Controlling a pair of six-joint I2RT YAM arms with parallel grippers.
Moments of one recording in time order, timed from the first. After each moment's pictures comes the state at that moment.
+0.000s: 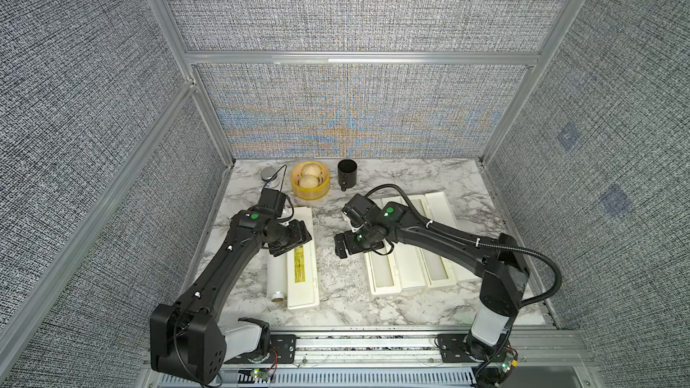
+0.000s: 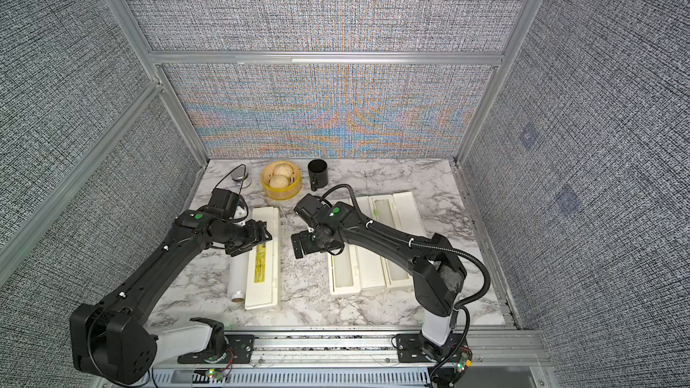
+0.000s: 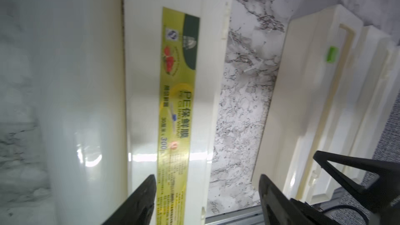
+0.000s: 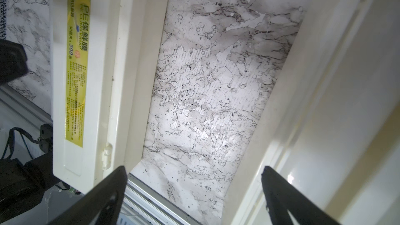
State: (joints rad) left arm -0.25 1.26 1.03 -0.99 0.27 -0.54; right arm 0.93 1.81 1.54 -0.89 -0.10 0.57
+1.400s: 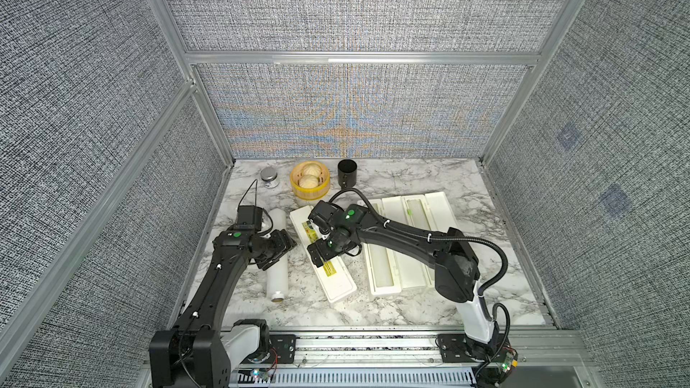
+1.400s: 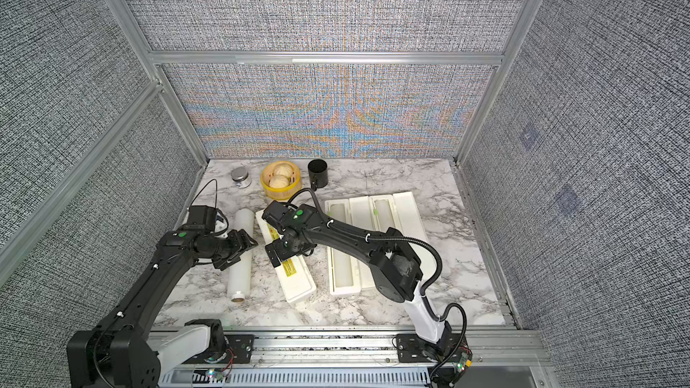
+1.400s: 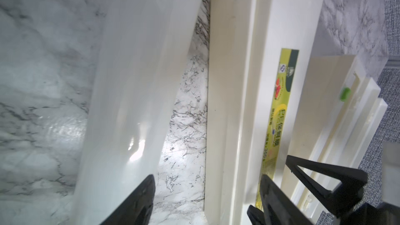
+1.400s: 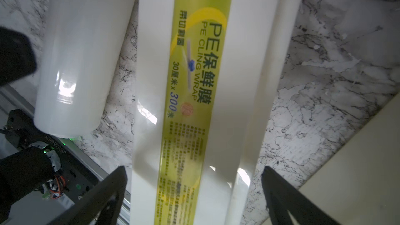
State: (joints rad) left arm -0.03 1.12 0.81 -0.87 0.38 -0.61; right arm 1.03 2.13 1.89 -0.99 -0.08 0.43
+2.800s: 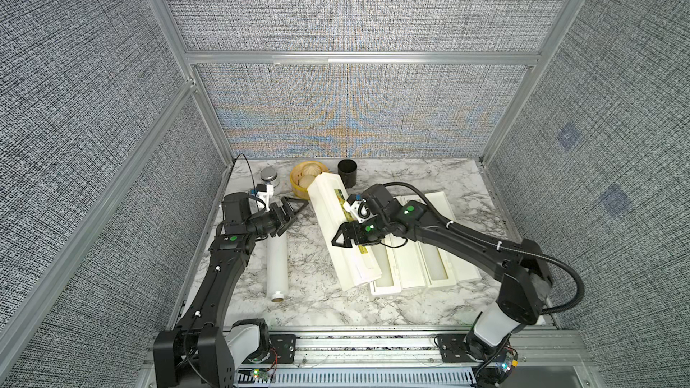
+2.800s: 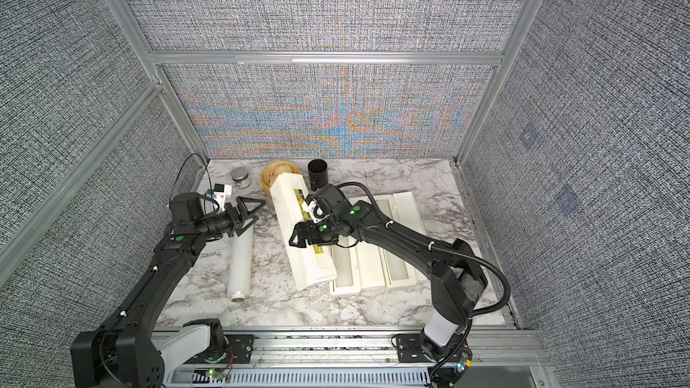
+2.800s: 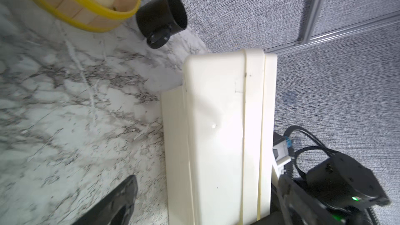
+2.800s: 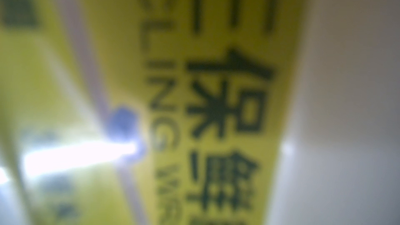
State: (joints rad) left arm 0.03 1.14 0.76 -0.10 0.94 -0.83; right arm 0.81 1.63 1.35 -0.58 -0.48 0.58
